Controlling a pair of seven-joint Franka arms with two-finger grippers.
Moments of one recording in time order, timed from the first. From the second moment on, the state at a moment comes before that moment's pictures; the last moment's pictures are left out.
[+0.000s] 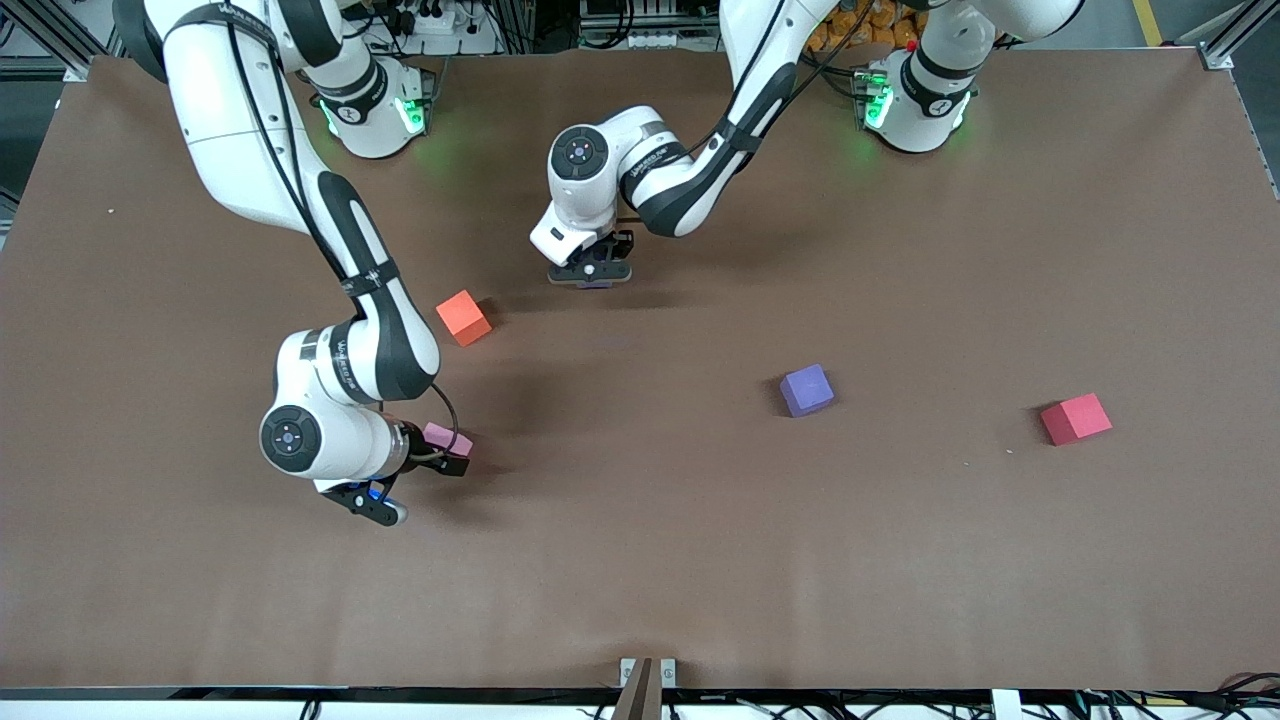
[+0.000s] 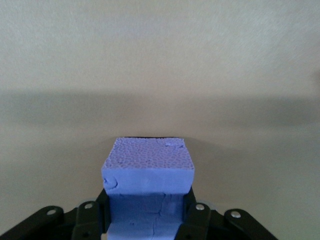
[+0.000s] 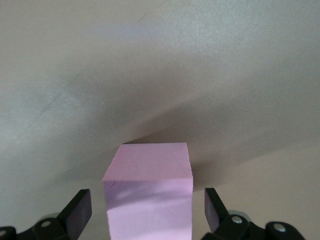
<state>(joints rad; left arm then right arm) -0.99 0.72 -0.11 -1.59 -0.10 2.29 -1.04 0.32 0.79 -0.10 -1.44 0.25 2.08 0.52</state>
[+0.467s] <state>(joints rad) -1.00 0.72 -0.12 -1.60 -0.10 2.30 -1.04 0.33 0.80 -0.11 -1.46 0.25 2.09 0.52</state>
